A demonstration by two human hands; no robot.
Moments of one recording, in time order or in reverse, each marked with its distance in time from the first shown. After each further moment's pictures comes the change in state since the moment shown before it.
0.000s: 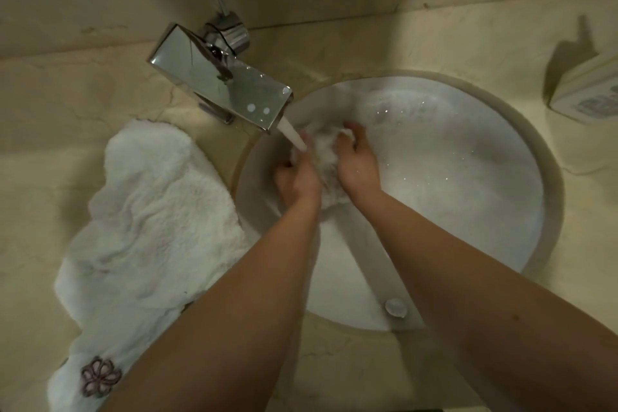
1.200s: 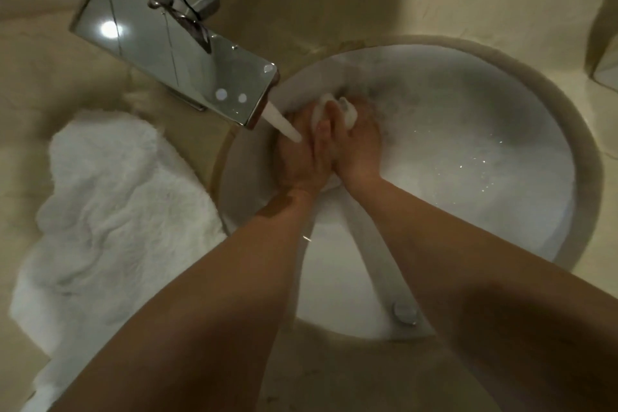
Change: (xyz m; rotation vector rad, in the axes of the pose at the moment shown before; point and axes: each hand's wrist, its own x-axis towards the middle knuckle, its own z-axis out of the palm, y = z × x) left_hand 0.059 -0.035 0.018 0.627 -0.230 0.979; right_hand 0.025 0.014 0.014 -0.053 0.172 -0.125
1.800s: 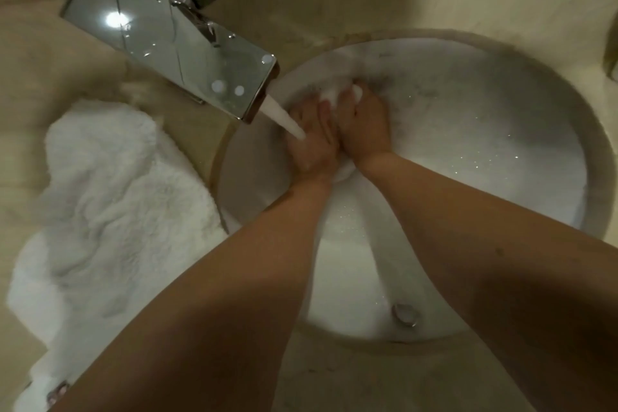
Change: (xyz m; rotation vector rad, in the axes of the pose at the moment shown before) left_hand 0.010 0.023 0.009 0.099 0.209 -0.044; right_hand 0.030 0.004 0.002 -0.091 -0.043 -0.133
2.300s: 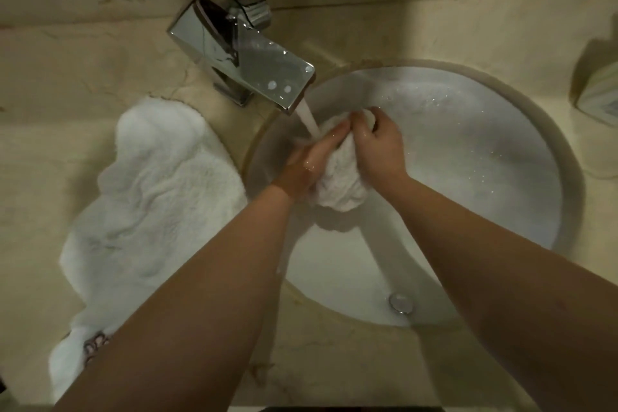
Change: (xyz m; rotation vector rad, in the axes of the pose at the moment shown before) left_hand 0.001 0.029 -0.094 -0.667 -0.693 -0.788; right_hand -0.043 -0.036 -0.038 0.128 -0.070 0.118
